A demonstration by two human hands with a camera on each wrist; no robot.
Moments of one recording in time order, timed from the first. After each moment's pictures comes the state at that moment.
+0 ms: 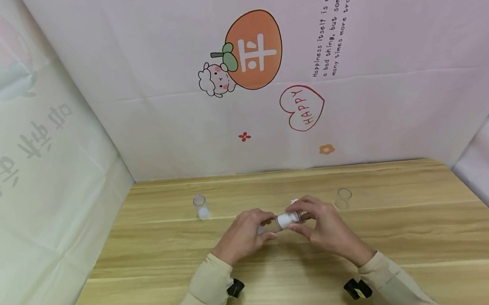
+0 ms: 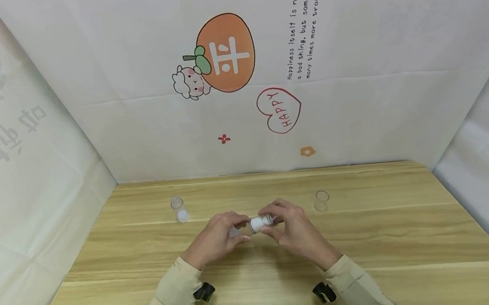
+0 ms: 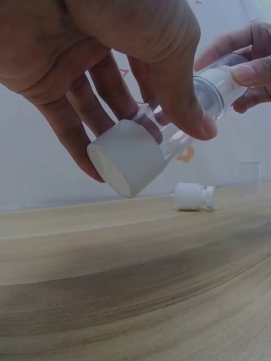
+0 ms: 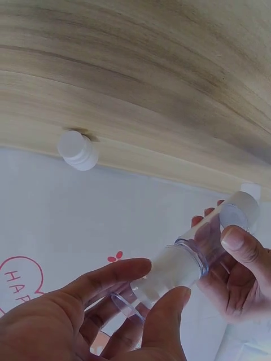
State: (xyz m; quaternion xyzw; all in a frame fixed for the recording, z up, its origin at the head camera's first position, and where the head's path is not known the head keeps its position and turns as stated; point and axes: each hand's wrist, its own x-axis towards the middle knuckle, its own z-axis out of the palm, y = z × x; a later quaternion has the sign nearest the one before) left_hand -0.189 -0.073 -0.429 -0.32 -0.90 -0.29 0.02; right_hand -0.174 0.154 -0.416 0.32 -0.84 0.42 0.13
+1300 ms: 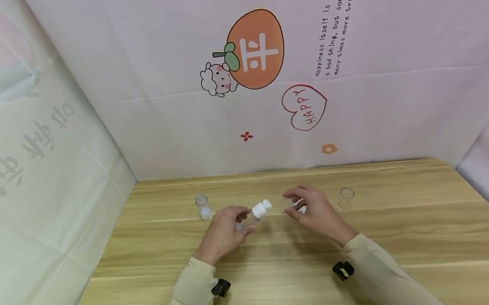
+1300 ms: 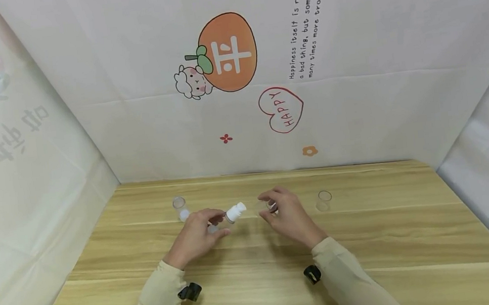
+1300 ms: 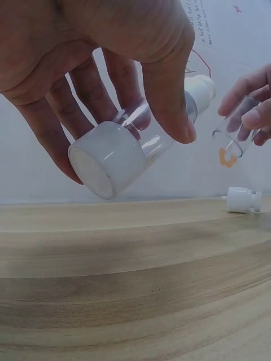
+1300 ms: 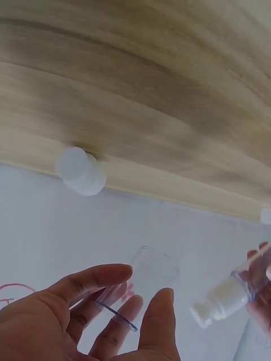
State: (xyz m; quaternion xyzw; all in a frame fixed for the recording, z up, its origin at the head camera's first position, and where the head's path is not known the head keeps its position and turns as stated) left_hand -0.188 -0.114 -0.431 -0.21 -0.92 -0.33 0.06; right_hand -0.214 0.144 -0.429 0.26 -0.87 0.39 0.12
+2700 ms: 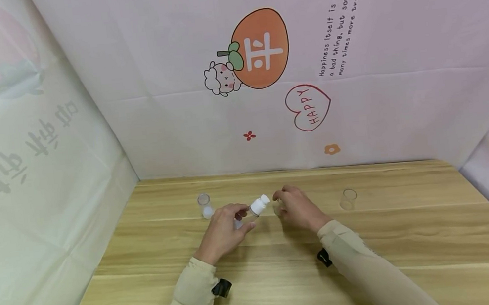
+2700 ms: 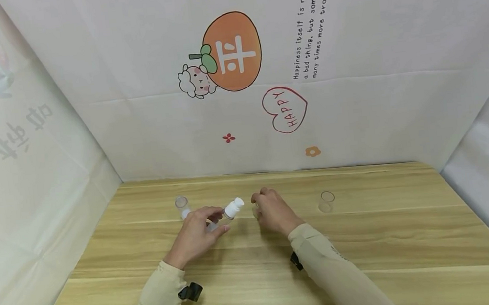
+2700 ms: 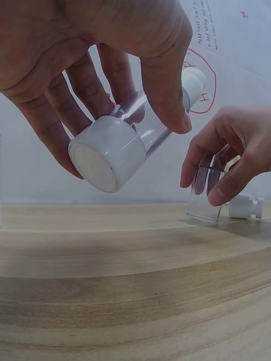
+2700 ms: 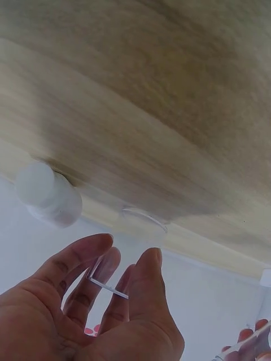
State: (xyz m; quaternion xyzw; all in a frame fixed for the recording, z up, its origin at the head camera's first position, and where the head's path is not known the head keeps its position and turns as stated) left_hand -0.189 -0.119 -0.432 -0.20 -0.90 -0.36 0.08; right_hand -0.249 0.113 -0.449 0.28 -0.93 0.22 0.05
